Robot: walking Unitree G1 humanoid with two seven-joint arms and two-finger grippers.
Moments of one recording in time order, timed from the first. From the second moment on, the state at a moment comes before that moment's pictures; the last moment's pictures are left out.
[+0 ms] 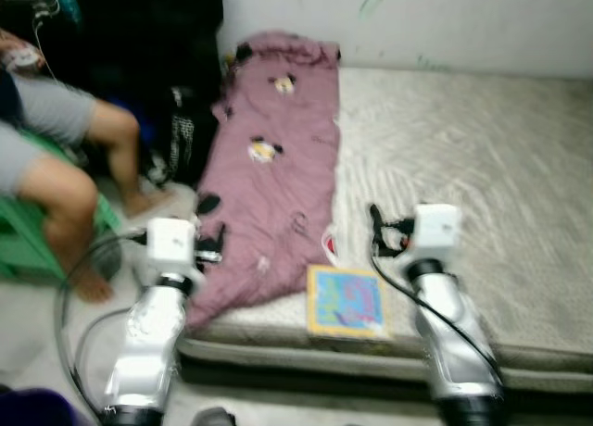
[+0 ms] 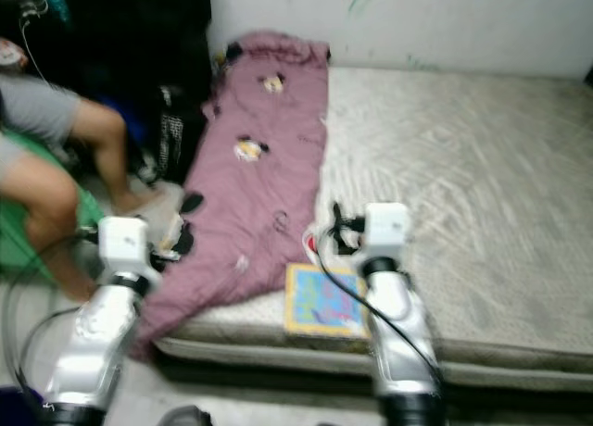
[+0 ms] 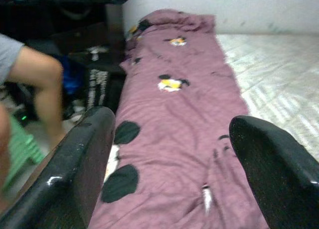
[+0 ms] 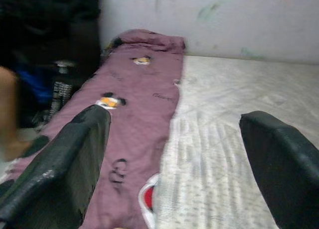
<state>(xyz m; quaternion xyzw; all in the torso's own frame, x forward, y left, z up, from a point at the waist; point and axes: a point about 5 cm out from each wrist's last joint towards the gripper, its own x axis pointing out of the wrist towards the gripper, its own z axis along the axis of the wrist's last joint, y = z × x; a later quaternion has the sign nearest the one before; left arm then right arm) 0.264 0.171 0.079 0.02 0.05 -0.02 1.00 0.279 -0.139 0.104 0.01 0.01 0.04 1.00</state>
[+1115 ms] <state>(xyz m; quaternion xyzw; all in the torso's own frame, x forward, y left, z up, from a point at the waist) 0.264 0.163 0.079 -0.01 0.04 -0.04 1.00 0.279 -0.145 0.101 0.00 0.01 0.03 1.00</state>
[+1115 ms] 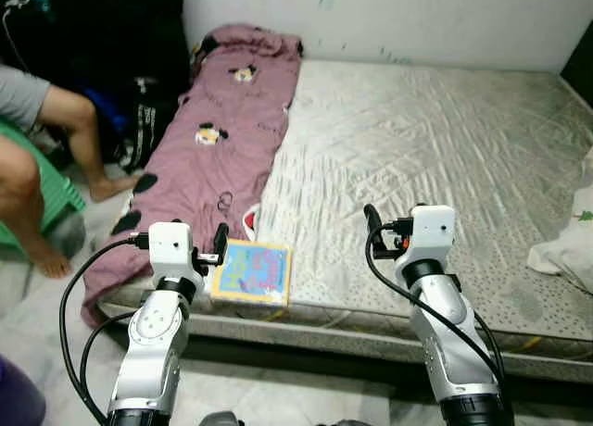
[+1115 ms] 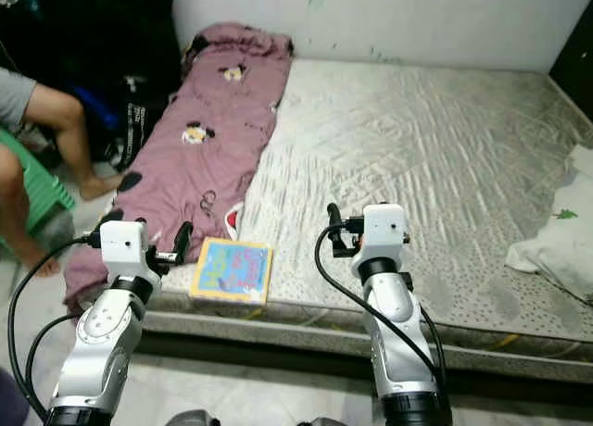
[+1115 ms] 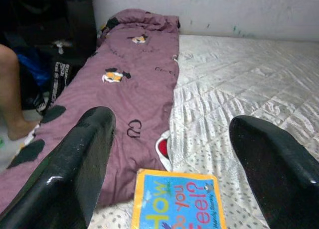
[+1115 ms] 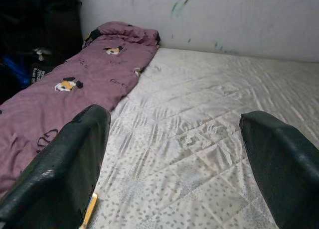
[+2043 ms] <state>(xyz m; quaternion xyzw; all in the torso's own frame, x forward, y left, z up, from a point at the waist) 0.264 0.169 0.080 0.00 0.04 -0.03 1.00 0.279 -0.140 0.101 0.00 0.01 0.04 1.00</state>
